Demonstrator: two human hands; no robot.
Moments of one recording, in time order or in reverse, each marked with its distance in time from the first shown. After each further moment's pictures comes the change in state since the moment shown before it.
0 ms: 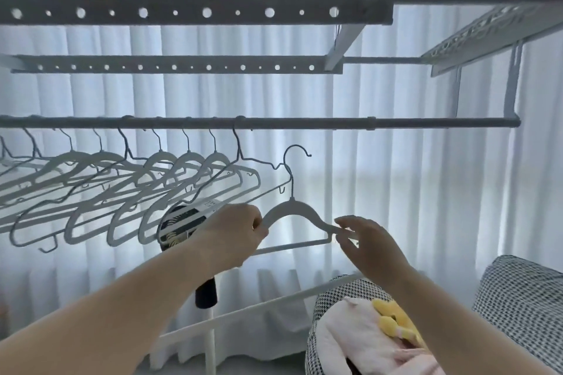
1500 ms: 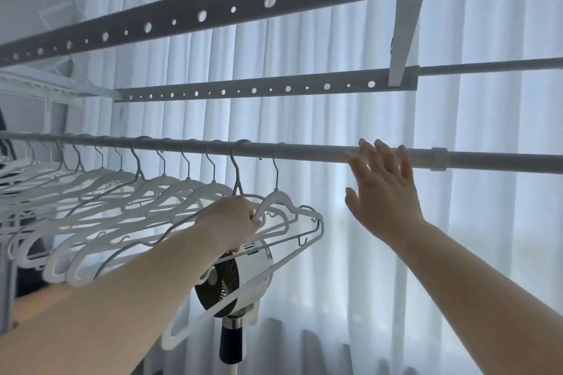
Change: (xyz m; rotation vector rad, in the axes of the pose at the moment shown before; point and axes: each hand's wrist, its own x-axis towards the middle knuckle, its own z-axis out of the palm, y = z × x) left_hand 0.182 0.006 0.023 0.145 0.242 -0.387; right_hand 0.237 0.063 0.022 -0.268 0.426 -0.485
